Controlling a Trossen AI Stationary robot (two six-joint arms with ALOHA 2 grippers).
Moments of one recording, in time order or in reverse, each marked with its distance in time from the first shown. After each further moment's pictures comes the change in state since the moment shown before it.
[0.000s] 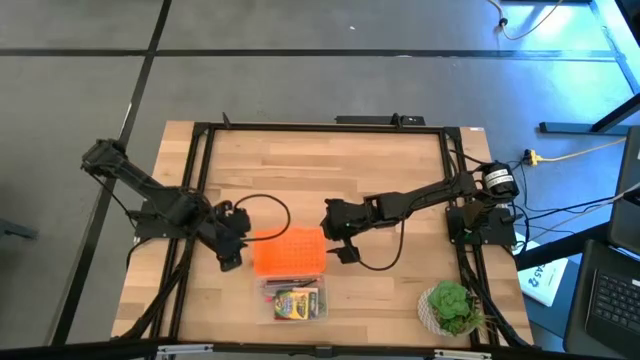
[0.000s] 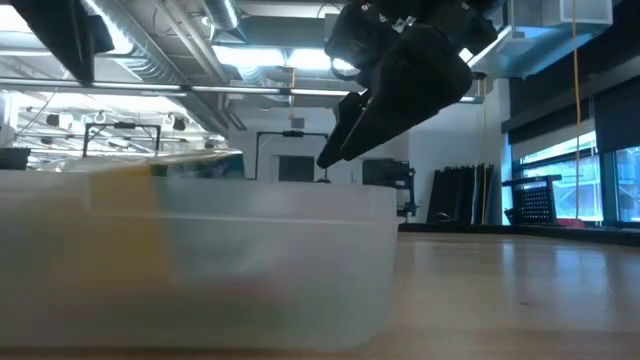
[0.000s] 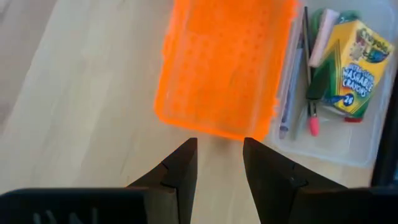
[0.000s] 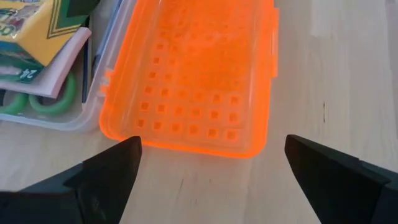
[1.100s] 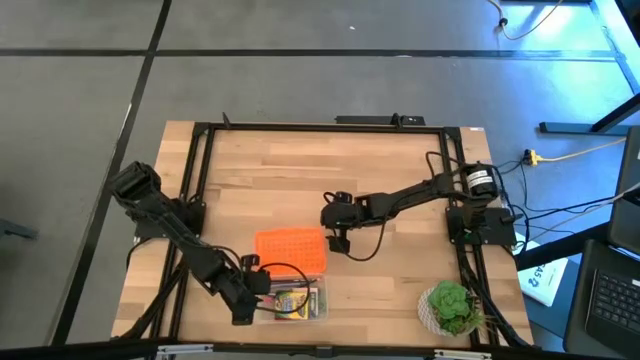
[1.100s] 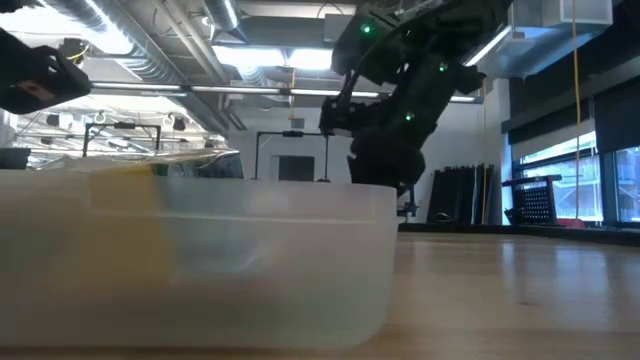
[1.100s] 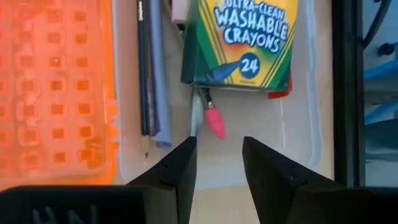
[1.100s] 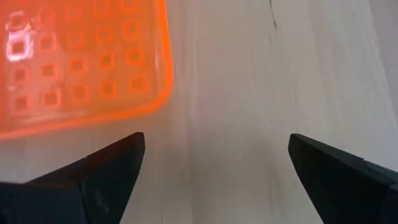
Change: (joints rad) left arm -0.226 0.482 0.000 0.515 0.056 0.056; right arm -0.055 0.142 -0.007 -0.017 0.184 0.229
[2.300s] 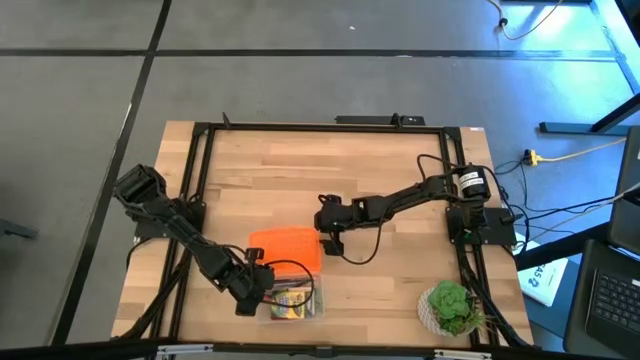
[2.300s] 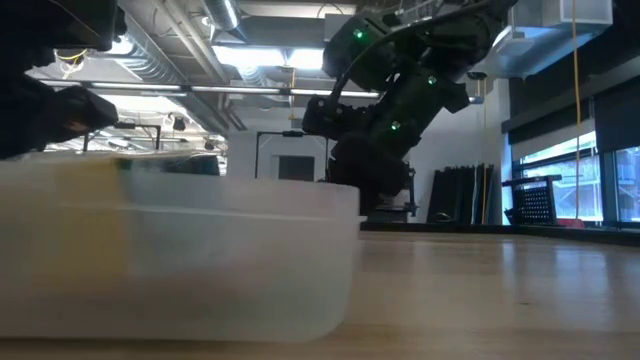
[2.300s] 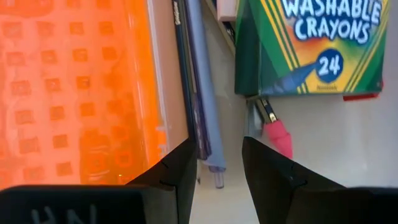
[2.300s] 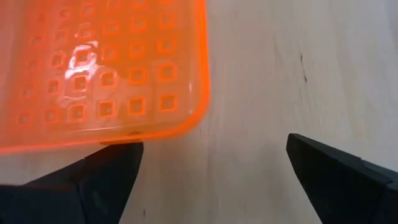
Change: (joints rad) left arm 0.054 0.046 -0.048 0.009 -0.025 0.131; right arm 0.000 0.061 -0.001 0.193 -0.062 -0.103
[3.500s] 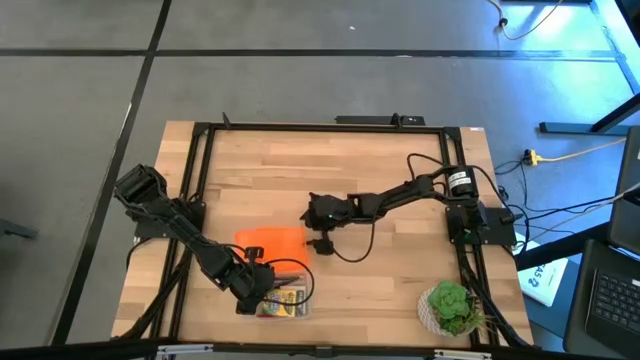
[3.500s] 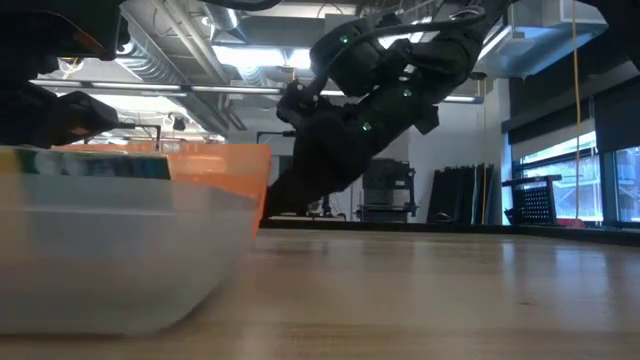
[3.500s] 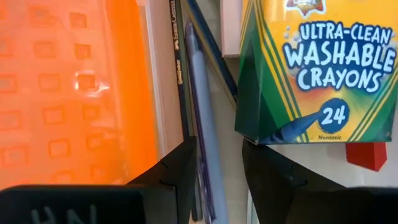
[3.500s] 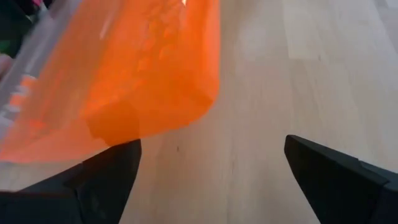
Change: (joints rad) left arm 0.012 0.002 -0.002 -0.013 0.006 0.001; right arm -0.045 0.084 0.037 0.262 -0.190 -0.055
